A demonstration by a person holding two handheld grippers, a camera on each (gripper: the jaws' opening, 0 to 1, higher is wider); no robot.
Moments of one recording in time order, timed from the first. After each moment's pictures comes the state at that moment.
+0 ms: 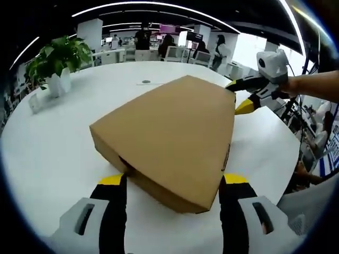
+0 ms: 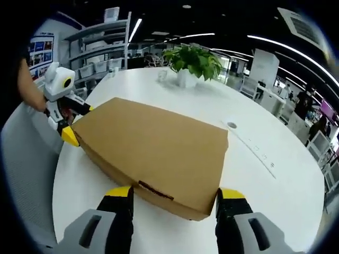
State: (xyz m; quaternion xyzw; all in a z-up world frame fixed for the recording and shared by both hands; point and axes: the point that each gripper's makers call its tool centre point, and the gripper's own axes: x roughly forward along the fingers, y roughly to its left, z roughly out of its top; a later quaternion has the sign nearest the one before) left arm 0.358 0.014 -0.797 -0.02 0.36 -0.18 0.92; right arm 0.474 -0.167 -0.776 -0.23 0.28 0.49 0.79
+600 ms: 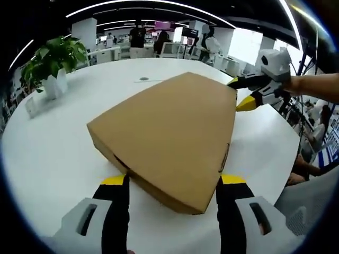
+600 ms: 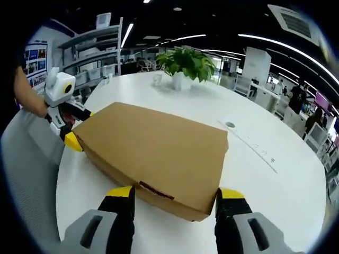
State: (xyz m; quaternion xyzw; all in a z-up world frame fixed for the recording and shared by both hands) left arm 0.360 0.028 -0.800 0.00 0.37 -0.20 0.91; right arm 0.468 -0.163 -0.777 -0.20 0.28 0.47 0.81
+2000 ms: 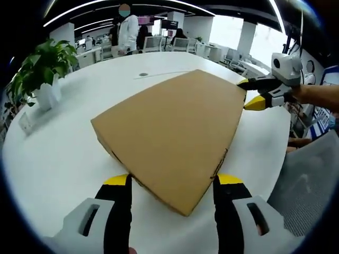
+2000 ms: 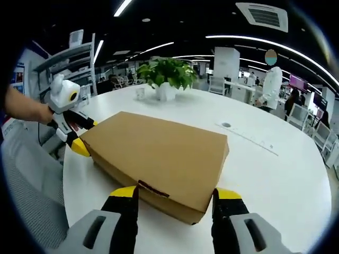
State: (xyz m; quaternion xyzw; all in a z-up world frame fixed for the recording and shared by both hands) left arm 0.365 0.106 -0.798 0.06 0.39 -0.28 0.88; right arm 0.415 -0.107 -0.773 -0.12 0.27 0.37 0.88
